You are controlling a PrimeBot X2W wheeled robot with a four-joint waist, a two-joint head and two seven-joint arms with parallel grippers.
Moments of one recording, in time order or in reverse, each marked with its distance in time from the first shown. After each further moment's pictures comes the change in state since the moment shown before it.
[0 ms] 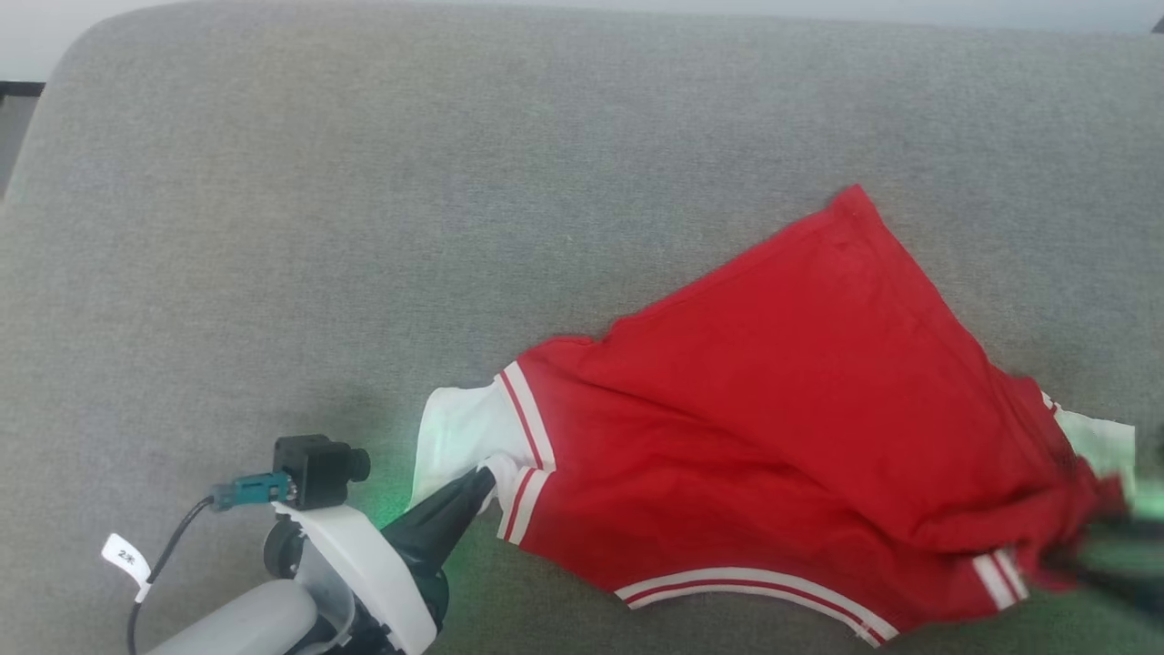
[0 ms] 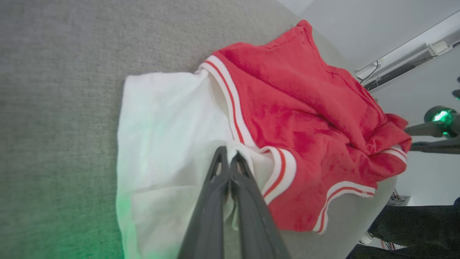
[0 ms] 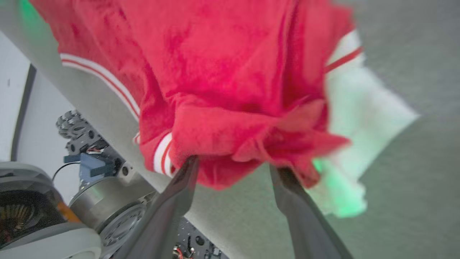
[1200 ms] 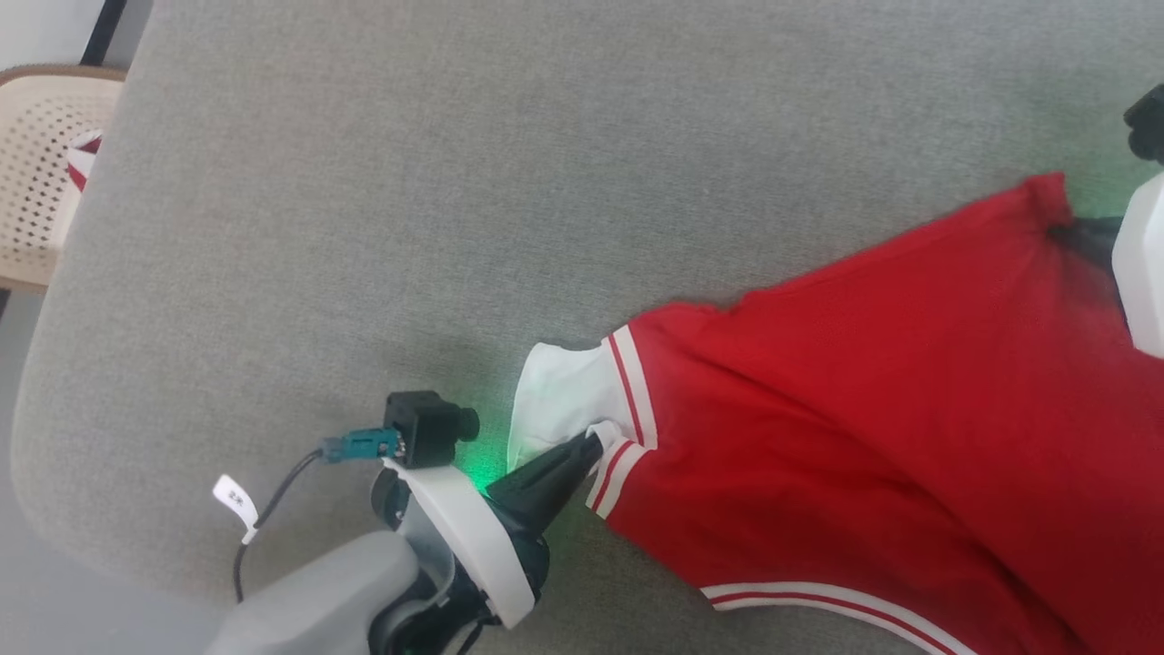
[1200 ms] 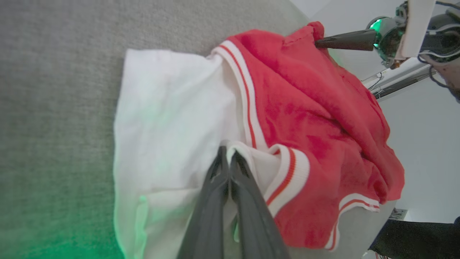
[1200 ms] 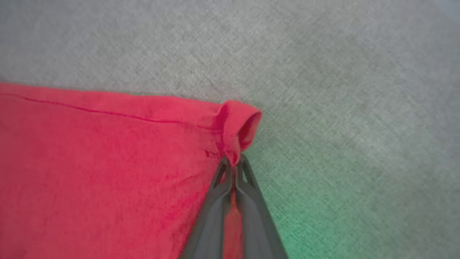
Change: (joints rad) left arm -0.126 -0.162 -0.081 0.056 0.030 0.001 -0.004; right arm -0.748 0.318 0.230 0.495 -0.314 0.000 0.116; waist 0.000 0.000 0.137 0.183
